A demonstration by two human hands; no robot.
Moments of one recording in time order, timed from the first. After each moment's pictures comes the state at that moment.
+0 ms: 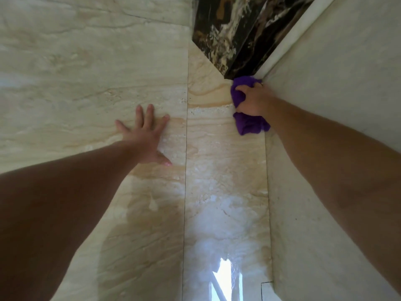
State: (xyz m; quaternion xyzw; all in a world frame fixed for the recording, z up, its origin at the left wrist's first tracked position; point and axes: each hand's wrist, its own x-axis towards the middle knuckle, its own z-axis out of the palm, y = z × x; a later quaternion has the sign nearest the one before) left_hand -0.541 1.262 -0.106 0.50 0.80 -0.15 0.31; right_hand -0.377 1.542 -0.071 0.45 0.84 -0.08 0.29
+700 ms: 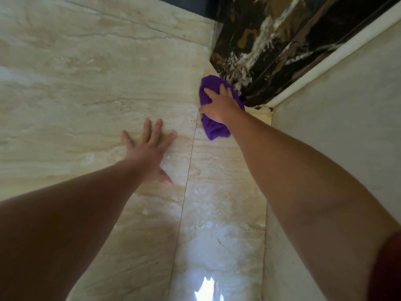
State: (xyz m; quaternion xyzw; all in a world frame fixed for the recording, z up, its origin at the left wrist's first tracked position) left_hand -0.542 1.259 -0.115 0.48 0.81 -0.11 0.31; right_hand -0.492 1.500 -0.085 0.40 0.86 -0.18 0.24
